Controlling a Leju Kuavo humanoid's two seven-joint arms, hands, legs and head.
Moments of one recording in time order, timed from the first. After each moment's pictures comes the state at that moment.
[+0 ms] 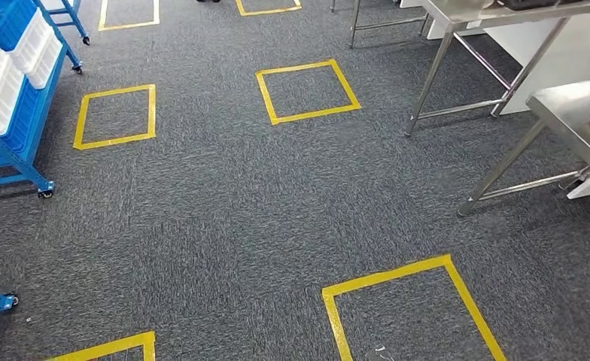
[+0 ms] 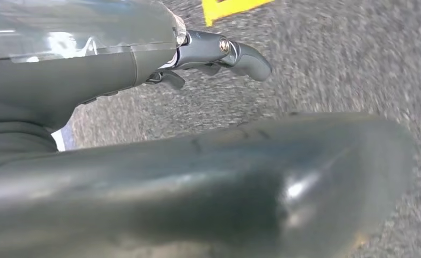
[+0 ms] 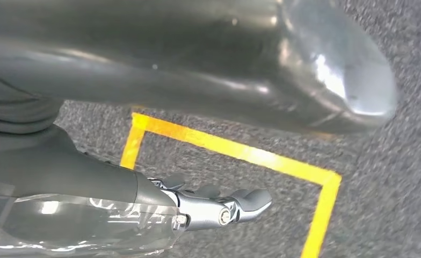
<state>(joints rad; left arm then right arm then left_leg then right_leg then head) -0.06 -0.10 -1.13 -0.16 1.26 0.20 -0.32 -0.11 0.05 -0.06 -0.30 0.48 -0.18 -0.46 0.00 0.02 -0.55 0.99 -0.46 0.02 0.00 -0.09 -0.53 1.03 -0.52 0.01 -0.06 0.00</state>
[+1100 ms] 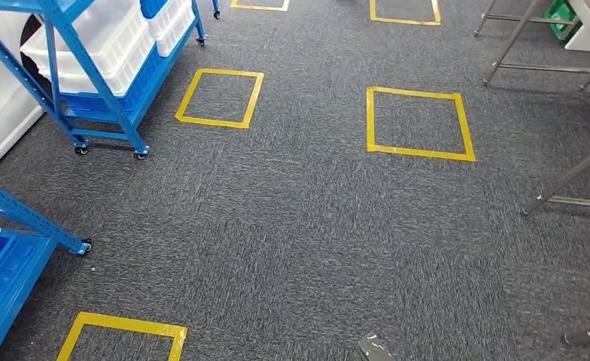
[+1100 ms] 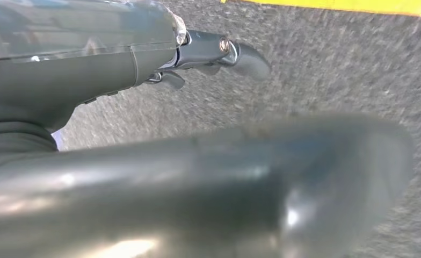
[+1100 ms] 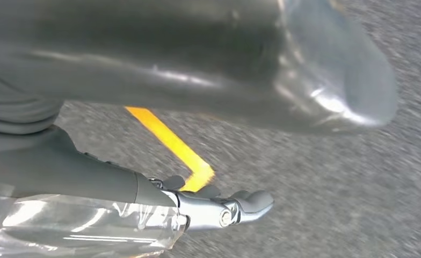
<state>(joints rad) -0.05 -0.11 -1.12 -0.16 1.29 0.22 -0.33 -0.14 0.05 -0.06 -0.30 0.51 -0.13 -0.42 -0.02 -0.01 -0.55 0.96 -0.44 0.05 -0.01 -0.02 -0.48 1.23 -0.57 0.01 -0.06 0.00</state>
